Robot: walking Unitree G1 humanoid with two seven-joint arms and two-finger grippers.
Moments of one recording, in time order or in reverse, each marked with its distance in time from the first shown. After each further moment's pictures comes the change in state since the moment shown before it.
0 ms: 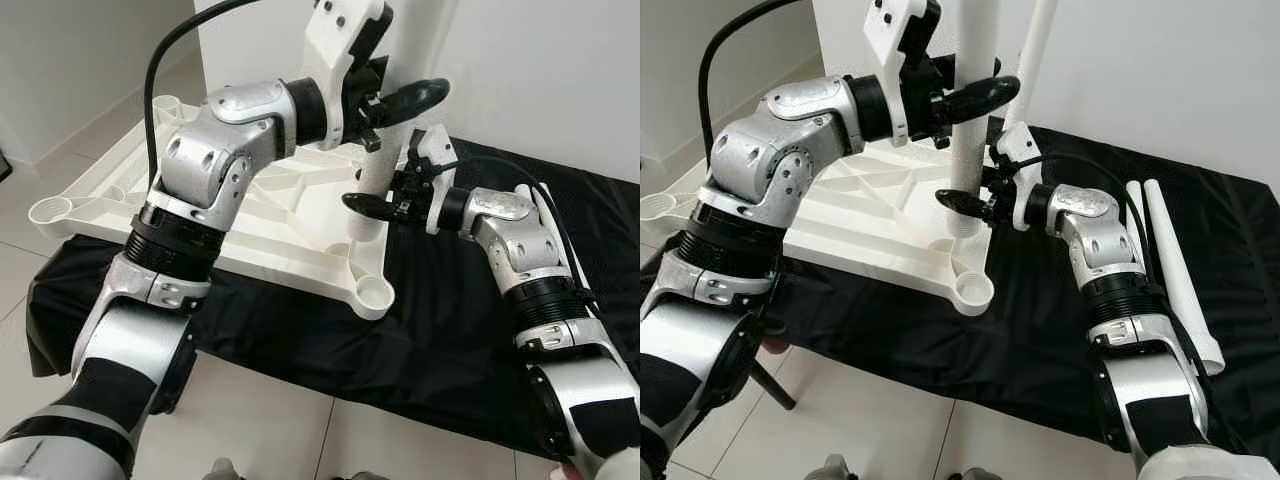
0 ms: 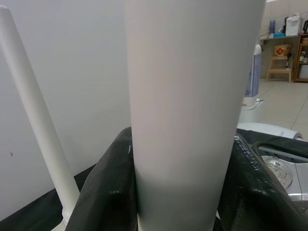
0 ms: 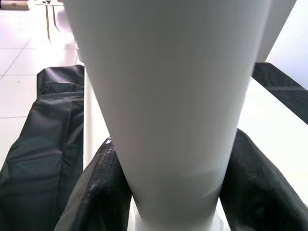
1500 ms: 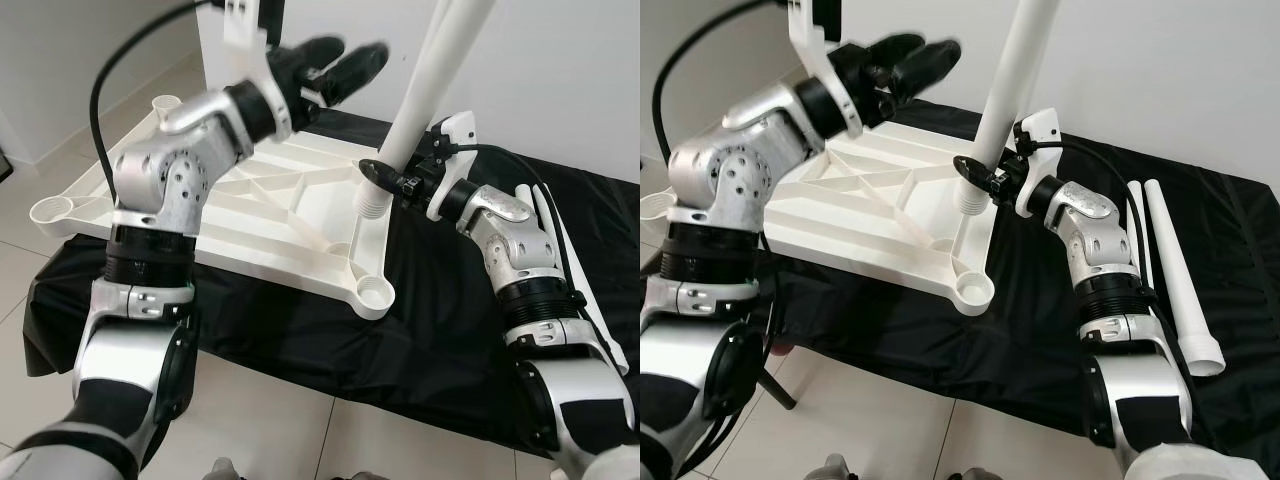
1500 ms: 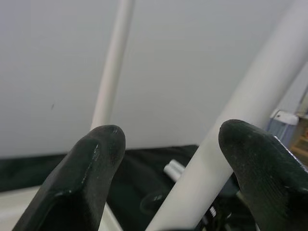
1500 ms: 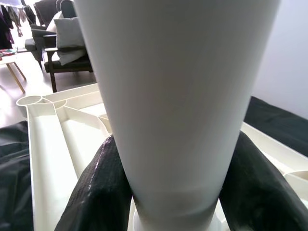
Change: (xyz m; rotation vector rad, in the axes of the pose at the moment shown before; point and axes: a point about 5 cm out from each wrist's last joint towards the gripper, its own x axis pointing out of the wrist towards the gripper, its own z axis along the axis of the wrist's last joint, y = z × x) left arm -0.047 0.026 -0.035 -0.339 -0.107 0.320; right arm -0.002 -0.013 -0.005 0.155 -0.134 -0.290
